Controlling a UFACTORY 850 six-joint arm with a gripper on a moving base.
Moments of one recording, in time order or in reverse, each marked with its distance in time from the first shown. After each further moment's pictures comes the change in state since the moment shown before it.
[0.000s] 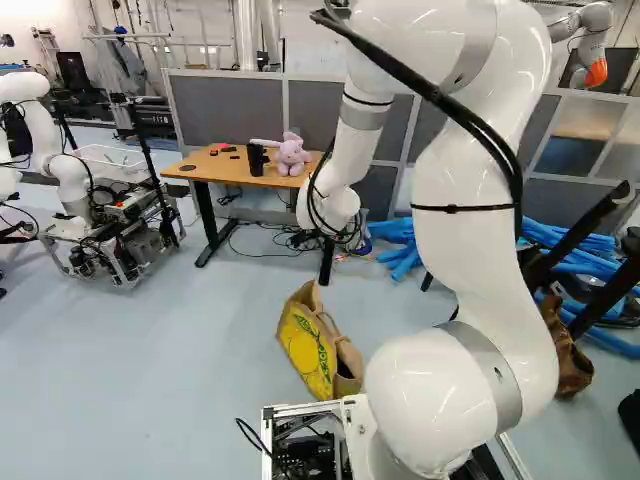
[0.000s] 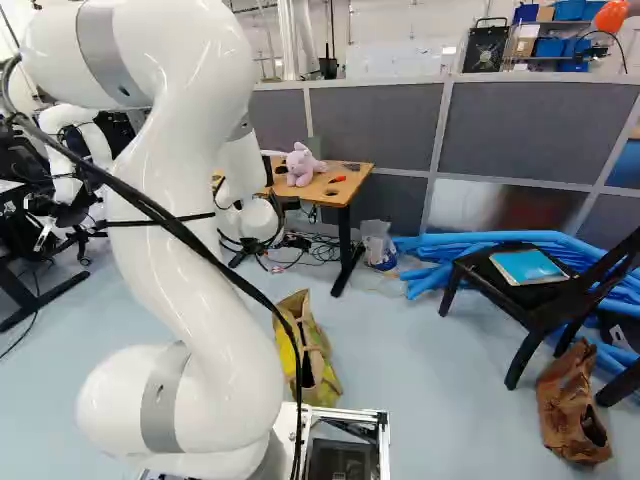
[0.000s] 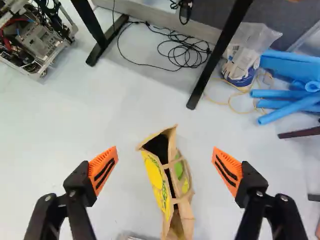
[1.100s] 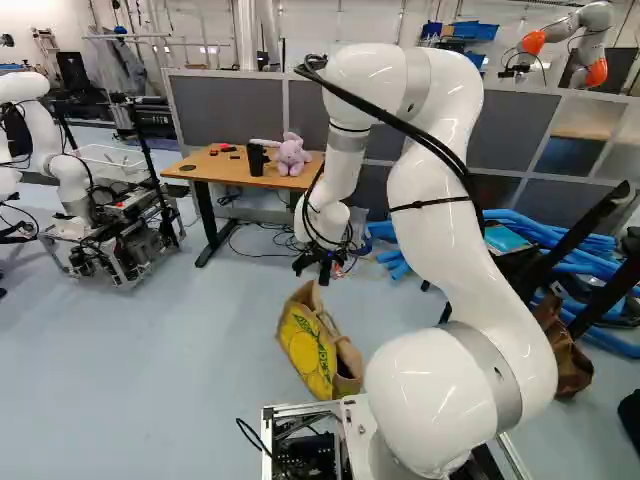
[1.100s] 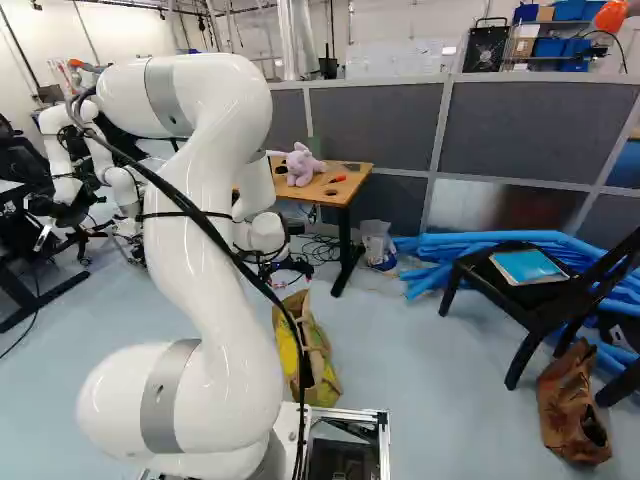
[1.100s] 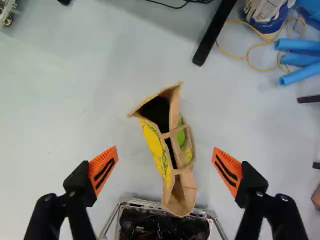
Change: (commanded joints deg) arm 0.0 -12.4 -6.7 0.0 -10.3 0.0
